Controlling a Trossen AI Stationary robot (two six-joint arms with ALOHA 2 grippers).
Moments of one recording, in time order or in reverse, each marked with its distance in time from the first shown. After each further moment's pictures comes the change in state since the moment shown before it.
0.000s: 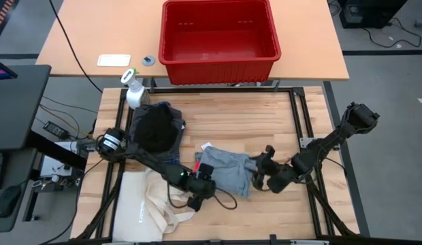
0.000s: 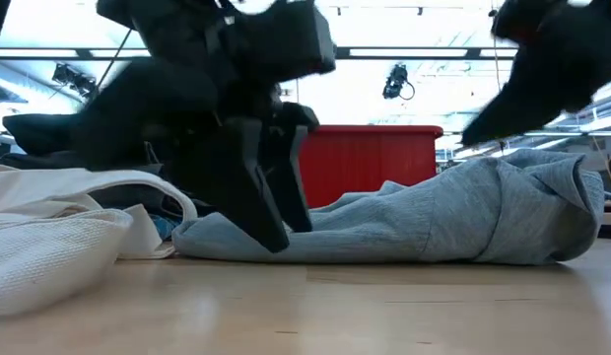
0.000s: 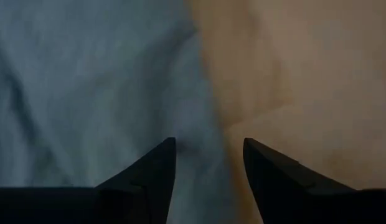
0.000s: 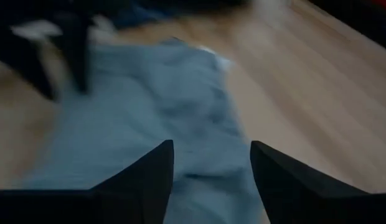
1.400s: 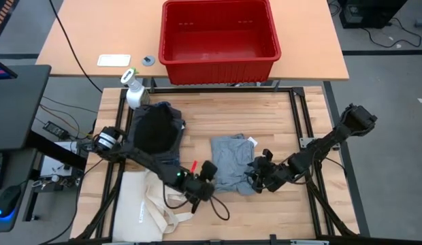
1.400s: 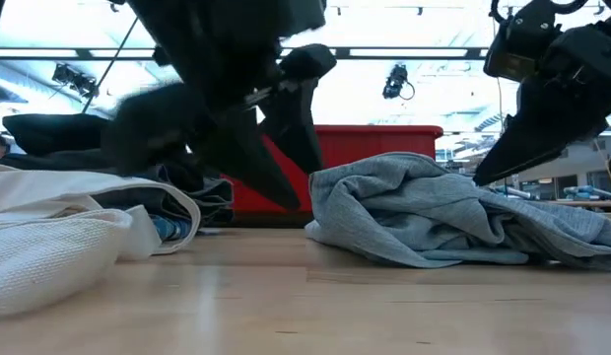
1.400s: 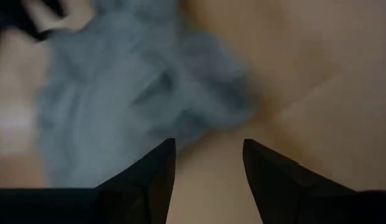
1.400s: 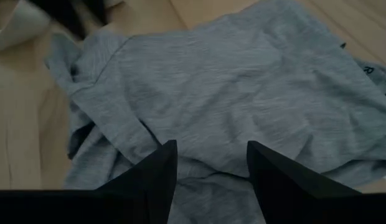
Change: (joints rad) left arm -0.011 -0.049 -0.005 -0.001 -0.188 0.374; right arm -0.039 0.052 -0.020 0.002 -0.186 0.093
